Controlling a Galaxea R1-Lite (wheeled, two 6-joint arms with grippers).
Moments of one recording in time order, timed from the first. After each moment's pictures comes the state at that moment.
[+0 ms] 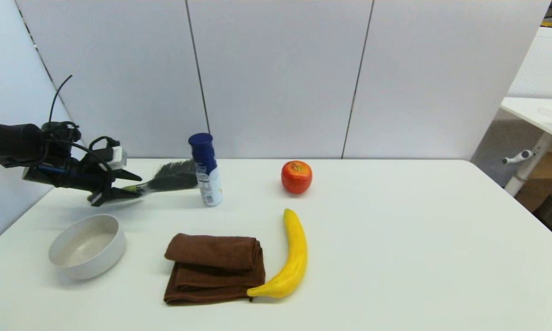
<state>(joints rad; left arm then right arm) 0.29 2.25 -1.76 0.59 -0.75 1.55 0.00 0.00 0.00 0.00 0.00 0.01</state>
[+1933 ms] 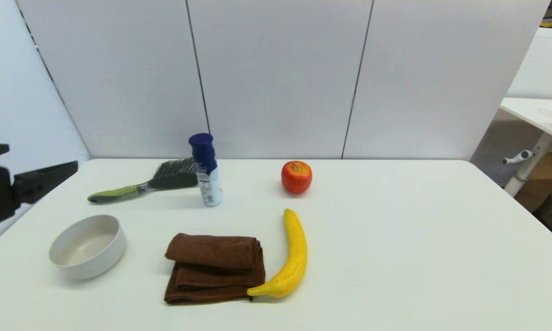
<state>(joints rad) -0.12 0.97 -0.79 0.03 0.04 0.22 0.00 0.00 0.00 0.00 0.00 0.01</state>
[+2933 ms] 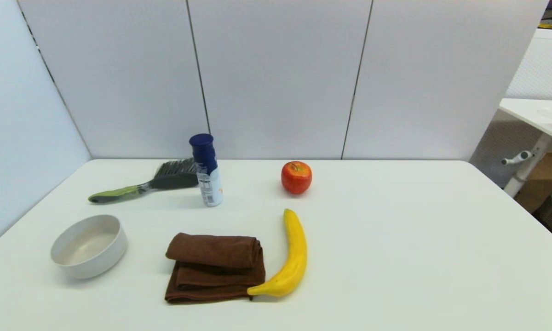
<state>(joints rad) -0.01 0.06 -0.01 0.00 -0.05 0.15 0.00 0.00 0.00 0.00 0.00 0.01</state>
